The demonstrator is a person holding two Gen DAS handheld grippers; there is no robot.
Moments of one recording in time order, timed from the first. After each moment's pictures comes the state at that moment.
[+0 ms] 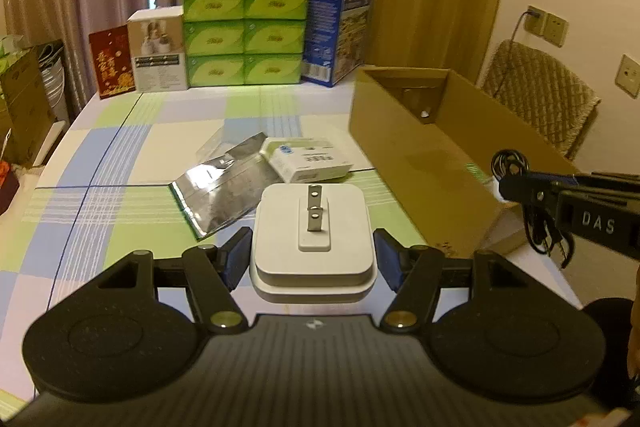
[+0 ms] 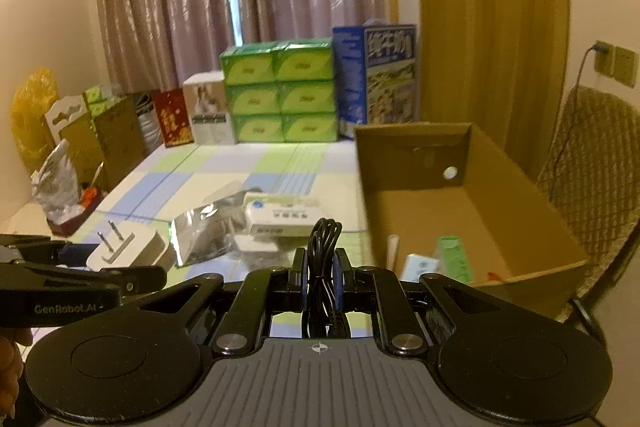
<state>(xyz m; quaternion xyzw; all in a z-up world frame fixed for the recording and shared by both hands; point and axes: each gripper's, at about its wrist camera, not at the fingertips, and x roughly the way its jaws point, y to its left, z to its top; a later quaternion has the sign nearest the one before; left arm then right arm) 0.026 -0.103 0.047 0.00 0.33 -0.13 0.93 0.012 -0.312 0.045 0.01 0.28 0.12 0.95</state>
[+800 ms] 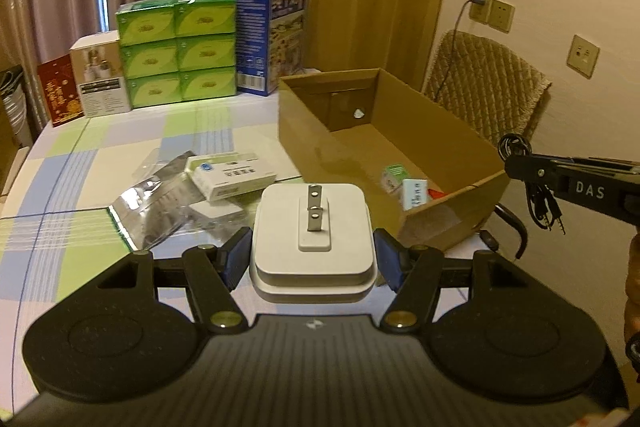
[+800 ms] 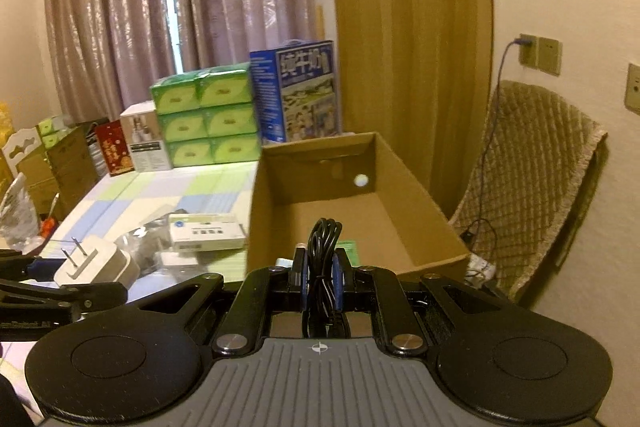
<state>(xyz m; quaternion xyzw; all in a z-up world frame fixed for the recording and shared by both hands) 0.010 -0.171 0.067 0.03 0.33 -0.19 0.93 -0.012 -0.401 0.065 0.03 0.26 0.04 0.96</state>
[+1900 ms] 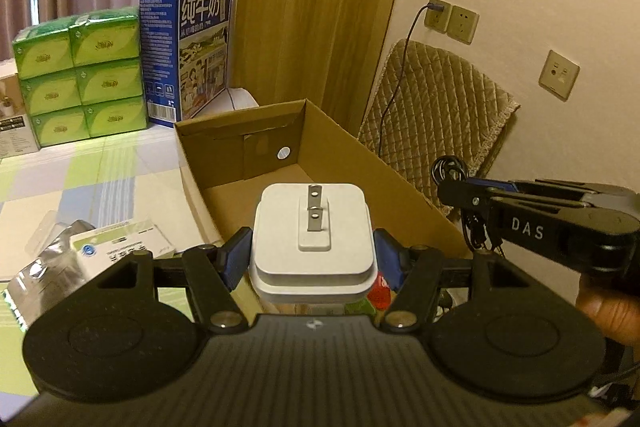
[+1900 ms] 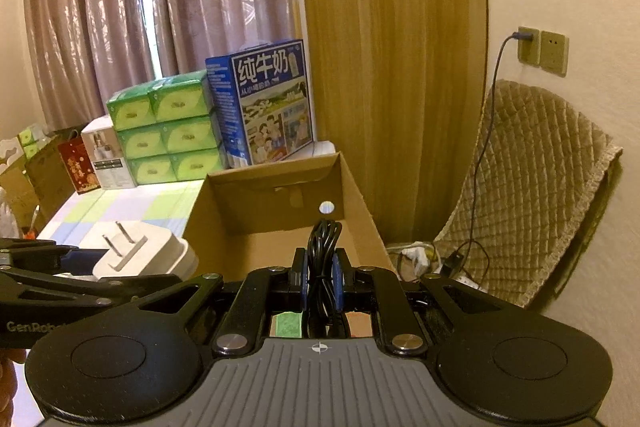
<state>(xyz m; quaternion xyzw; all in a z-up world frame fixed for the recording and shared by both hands) 0.117 -0.282 0.076 0.01 0.33 -0.26 0.91 0.095 -0.466 0.070 0.04 0.28 0.04 0.96</state>
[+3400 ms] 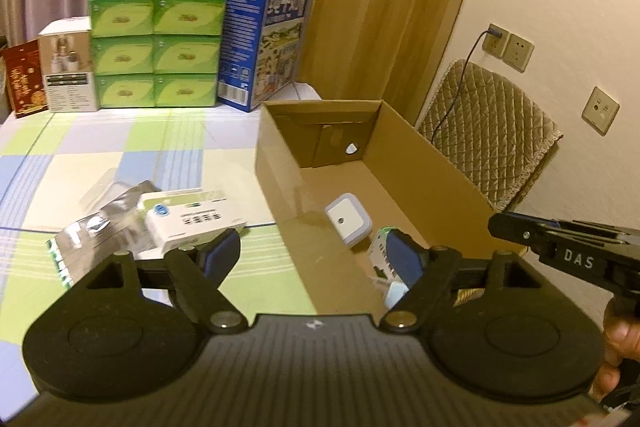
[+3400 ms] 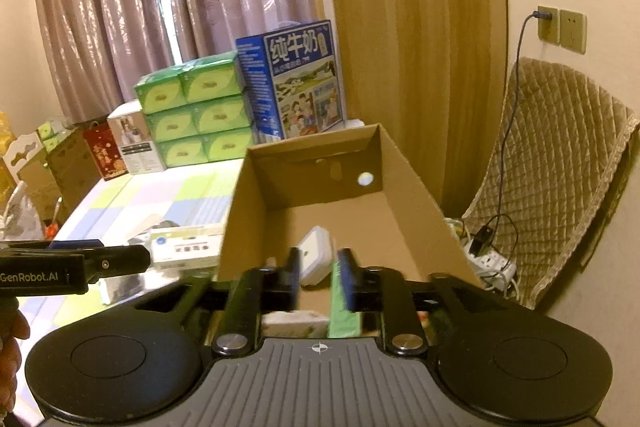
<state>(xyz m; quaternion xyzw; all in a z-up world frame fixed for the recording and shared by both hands) 0.103 -0.199 0.066 -0.04 0.33 -0.19 0.92 0.065 -0.427 0.061 0.06 0.29 0.07 0.95</state>
